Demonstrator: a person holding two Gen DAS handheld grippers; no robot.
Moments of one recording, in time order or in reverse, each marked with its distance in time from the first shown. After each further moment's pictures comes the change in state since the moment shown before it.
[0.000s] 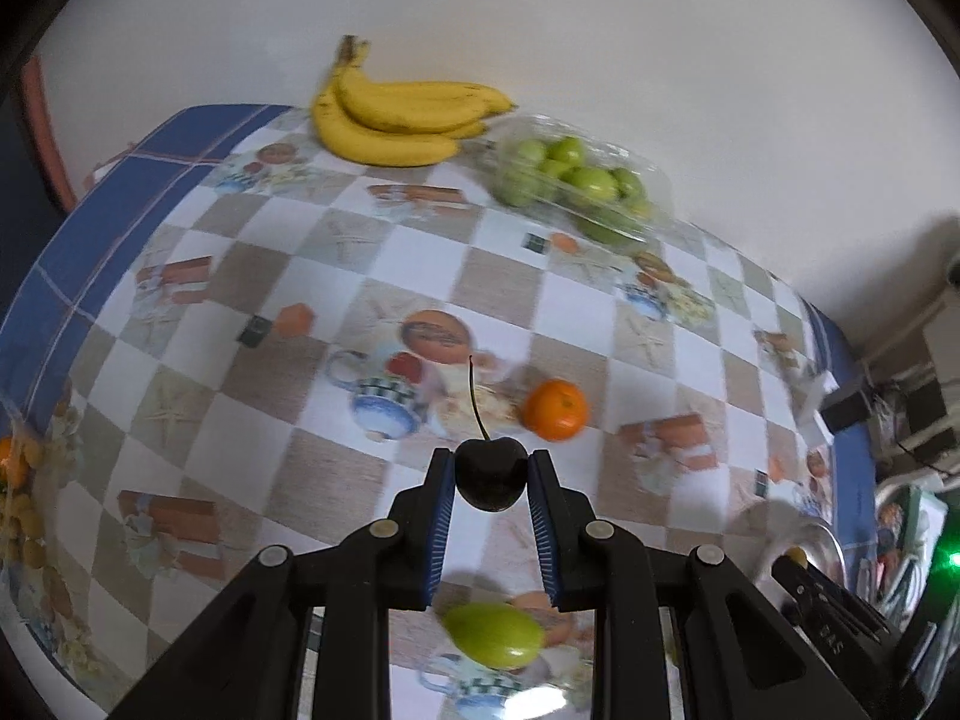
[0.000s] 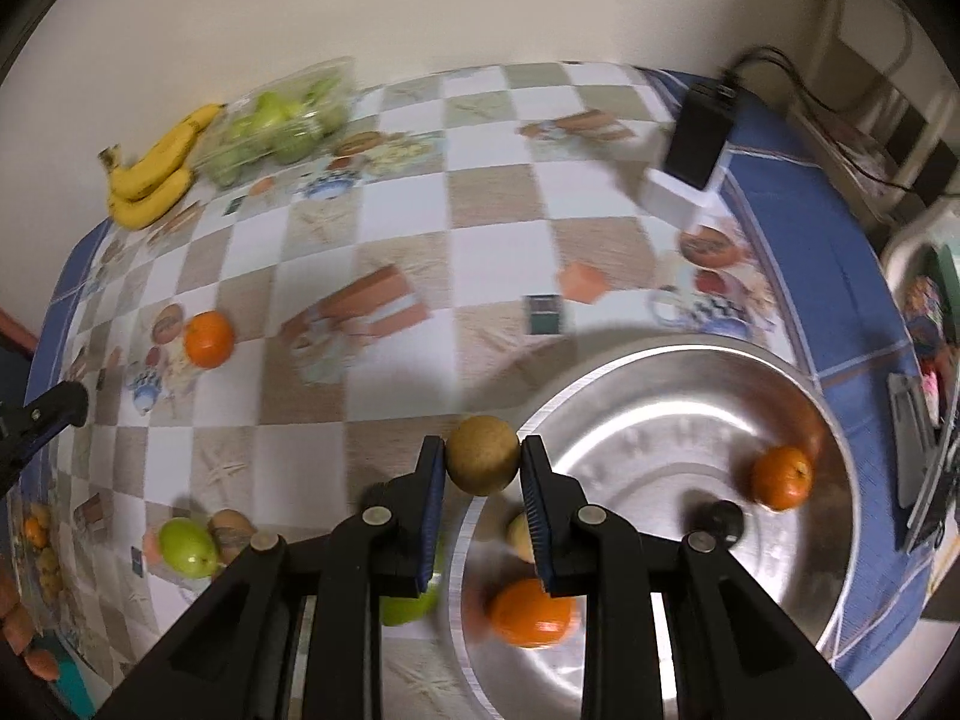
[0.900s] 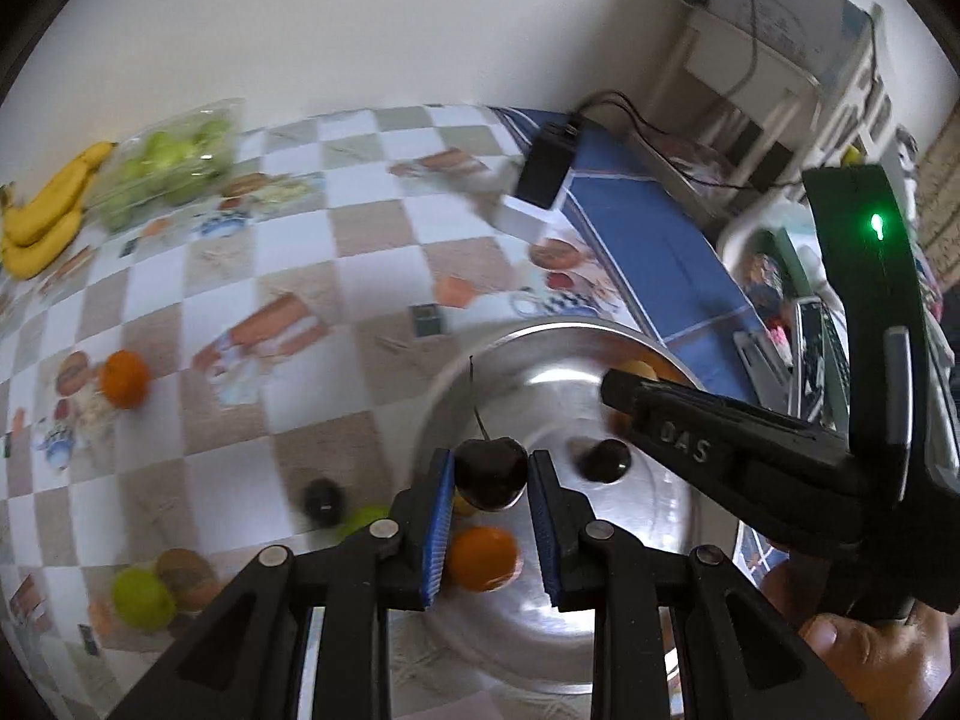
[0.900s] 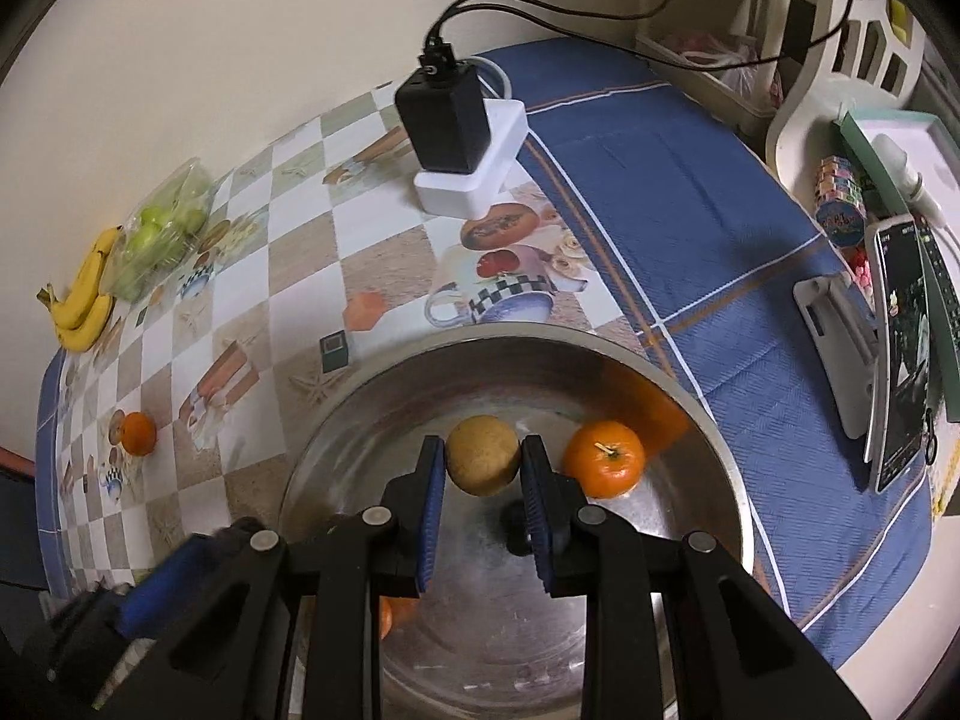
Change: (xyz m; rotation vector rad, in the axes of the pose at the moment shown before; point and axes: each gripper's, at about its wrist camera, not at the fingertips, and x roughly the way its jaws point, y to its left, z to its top) left arm 0.012 -0.221 -0.105 0.534 0.141 -0.277; right arm -0.017 -0.113 -0.007 0.268 -0.021 -0.014
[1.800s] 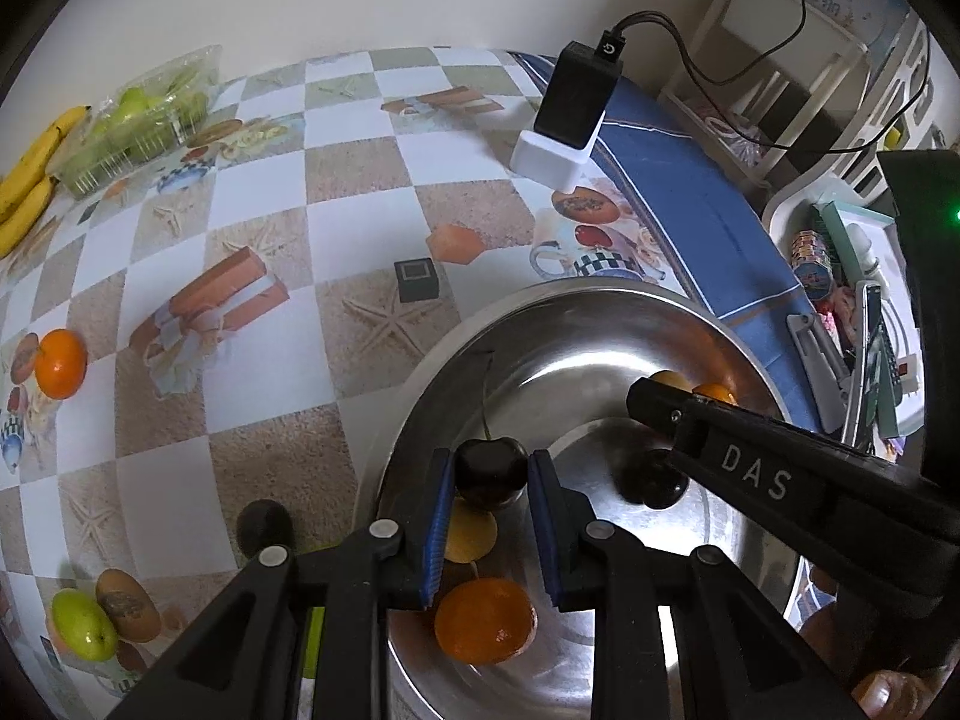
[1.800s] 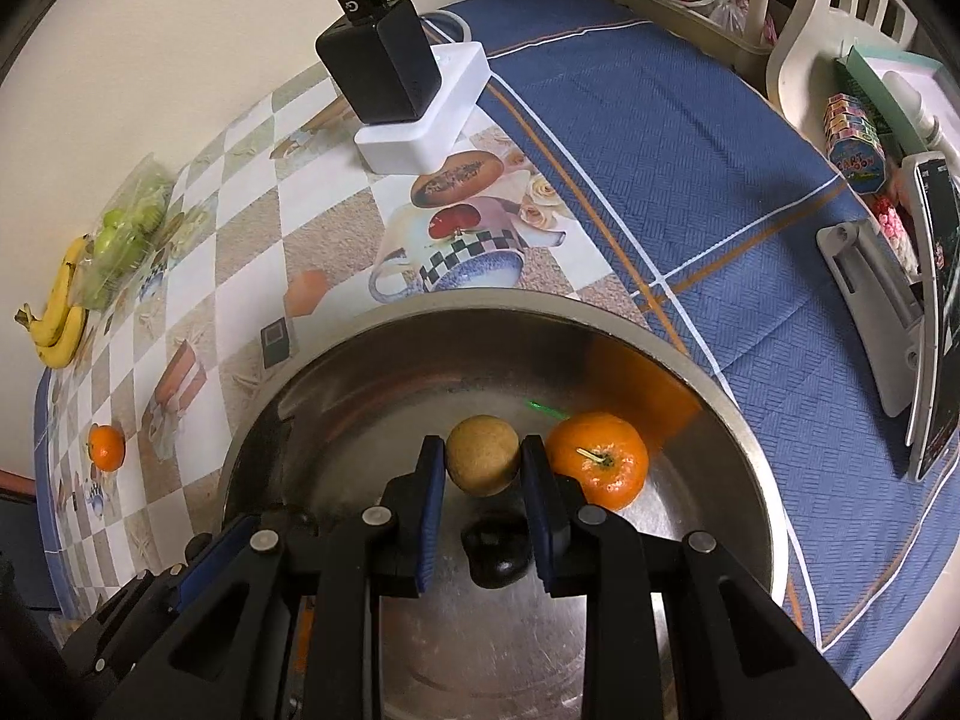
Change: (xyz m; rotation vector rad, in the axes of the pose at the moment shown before) left arm 0.065 0.007 0.002 -0.033 0.067 0.033; right arm 0.040 -0.018 0.000 0.063 0.071 0.008
